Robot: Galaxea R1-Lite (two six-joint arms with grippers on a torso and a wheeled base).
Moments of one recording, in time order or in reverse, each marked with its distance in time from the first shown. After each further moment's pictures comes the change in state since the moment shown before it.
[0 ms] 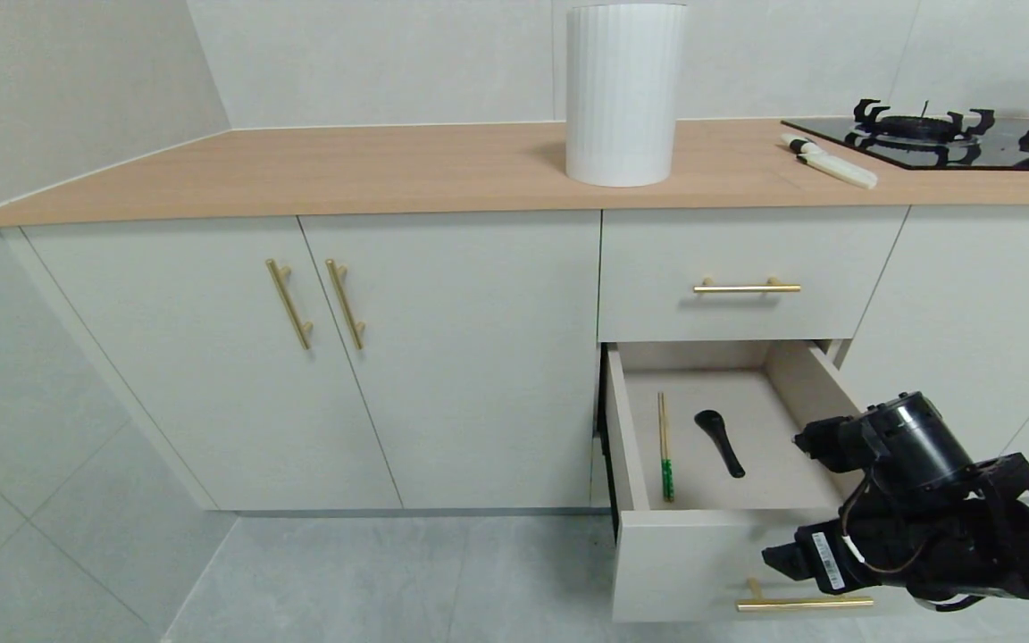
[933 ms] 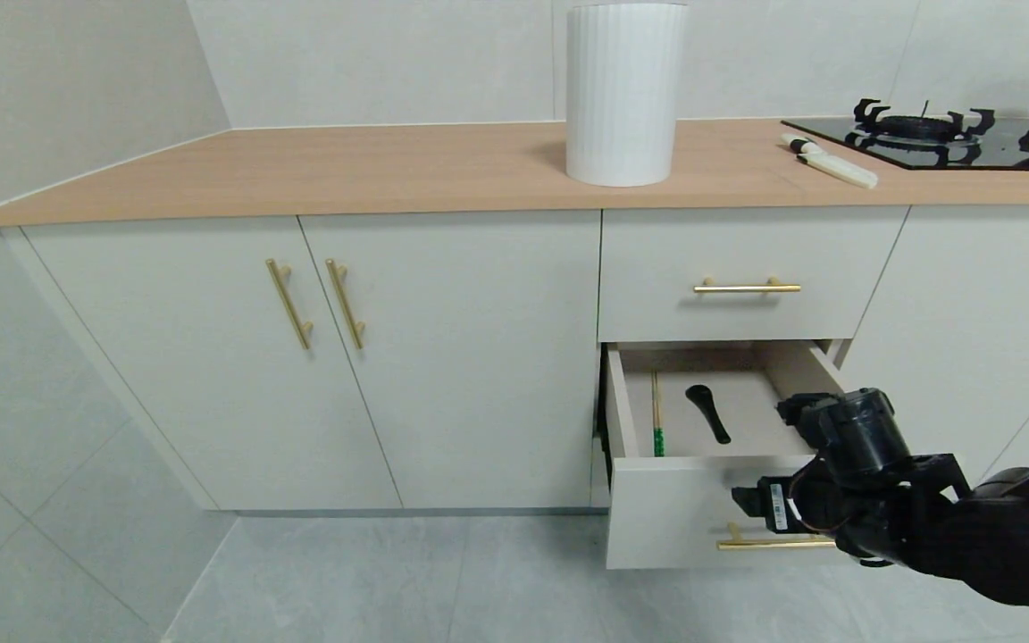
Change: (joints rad) left arm 0.000 0.000 0.000 0.000 0.000 0.000; right arm -0.034 0.201 0.005 -0.396 -0.107 0.091
